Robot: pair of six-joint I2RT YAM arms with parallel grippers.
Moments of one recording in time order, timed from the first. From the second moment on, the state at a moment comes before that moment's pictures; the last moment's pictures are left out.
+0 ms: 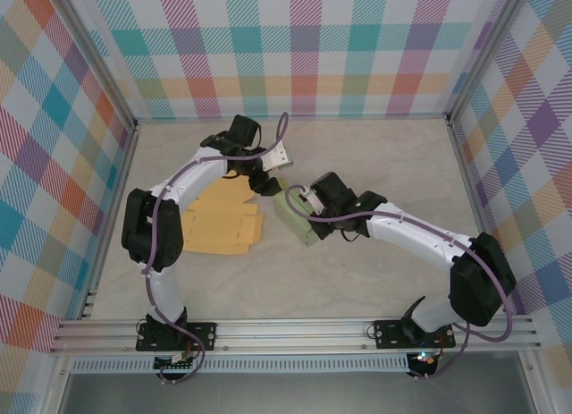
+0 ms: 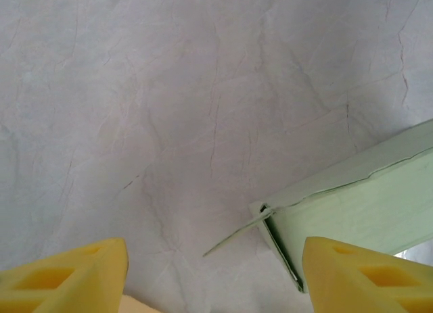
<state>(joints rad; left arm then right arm) -0.40 1.91 1.63 -0.76 0.43 0.83 0.77 1.45 1.06 -0.61 0.06 0.02</state>
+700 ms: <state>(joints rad) -0.40 2.03 1.78 -0.97 0.50 0.95 0.77 1.49 1.08 -0.59 0.06 0.02</state>
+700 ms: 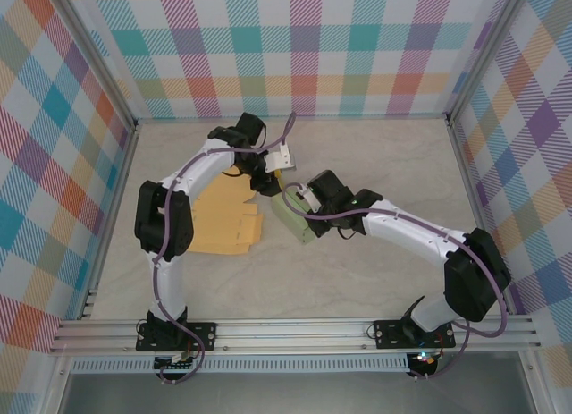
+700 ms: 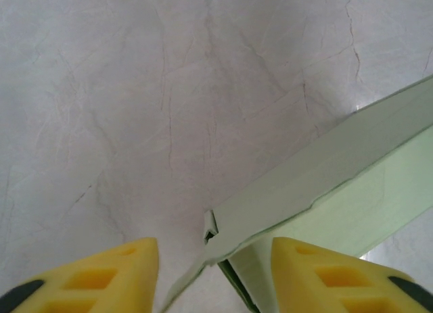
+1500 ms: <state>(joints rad) -0.40 2.04 1.78 -0.98 0.47 0.77 0.77 1.50 1.08 -0.58 0.07 0.02</state>
